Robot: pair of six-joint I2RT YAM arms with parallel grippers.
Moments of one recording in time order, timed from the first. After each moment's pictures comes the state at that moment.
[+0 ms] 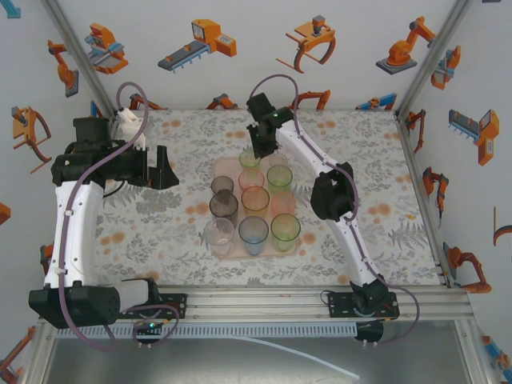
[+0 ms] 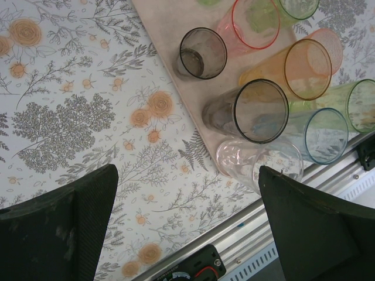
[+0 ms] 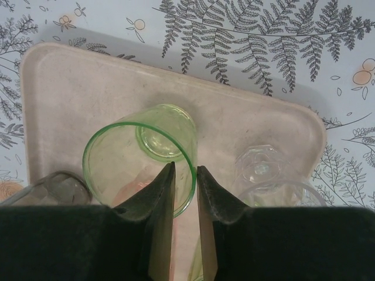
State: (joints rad) left arm 0.02 1.23 1.43 -1.10 0.54 0.21; right arm 0.57 2.49 2.48 -1.04 -0.01 0.27
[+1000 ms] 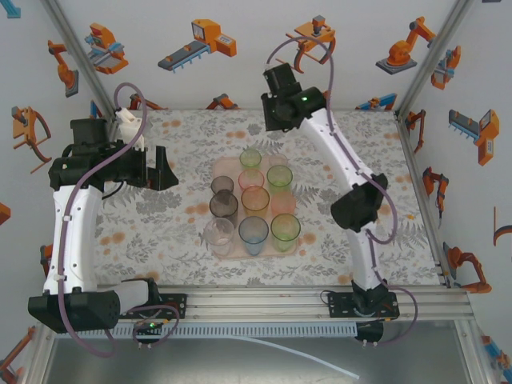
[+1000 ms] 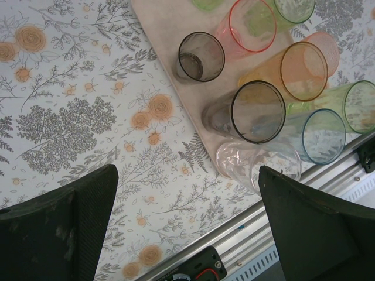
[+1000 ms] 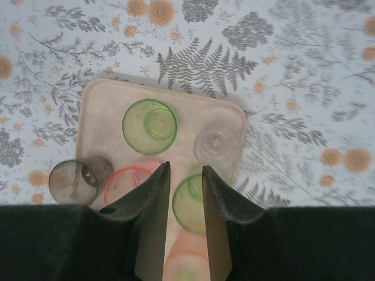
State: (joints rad) left arm 0.01 1.20 1.43 -1.10 0.54 0.20; right arm 0.56 2.12 2.41 -1.08 0.14 0.25
